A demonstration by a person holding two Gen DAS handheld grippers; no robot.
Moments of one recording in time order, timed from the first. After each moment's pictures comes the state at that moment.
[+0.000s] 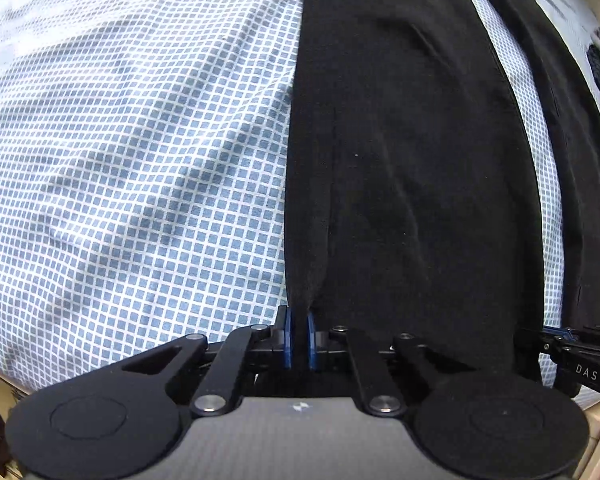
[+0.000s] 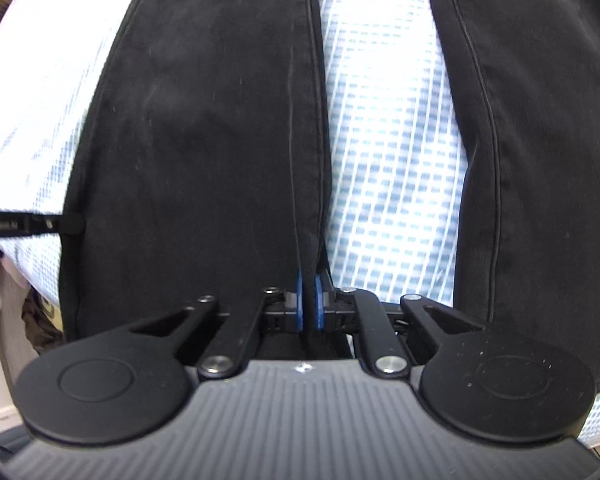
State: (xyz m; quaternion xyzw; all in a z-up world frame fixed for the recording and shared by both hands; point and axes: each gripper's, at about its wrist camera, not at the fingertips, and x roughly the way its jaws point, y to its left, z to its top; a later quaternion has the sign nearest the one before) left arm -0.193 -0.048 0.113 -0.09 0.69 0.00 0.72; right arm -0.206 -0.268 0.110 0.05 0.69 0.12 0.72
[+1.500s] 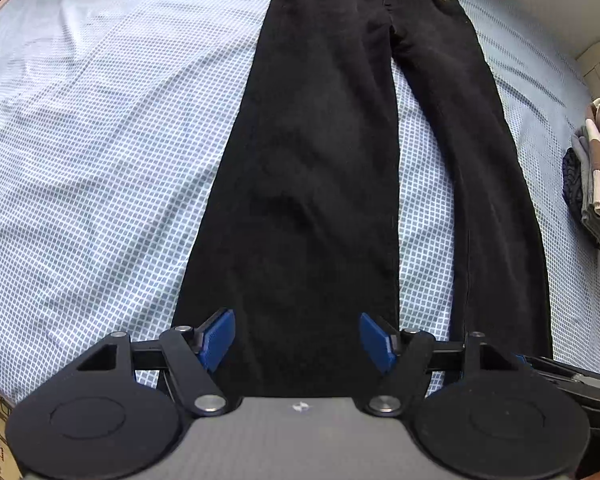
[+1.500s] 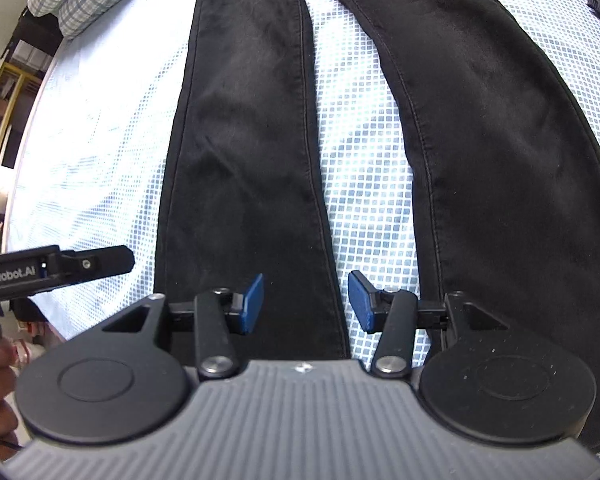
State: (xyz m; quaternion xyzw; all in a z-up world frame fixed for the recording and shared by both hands) left arm -0.094 -0.112 0.259 -0.12 0.62 0.05 0.78; right arm -0.082 -0.314 0.195 0.13 0.62 0.12 0.76
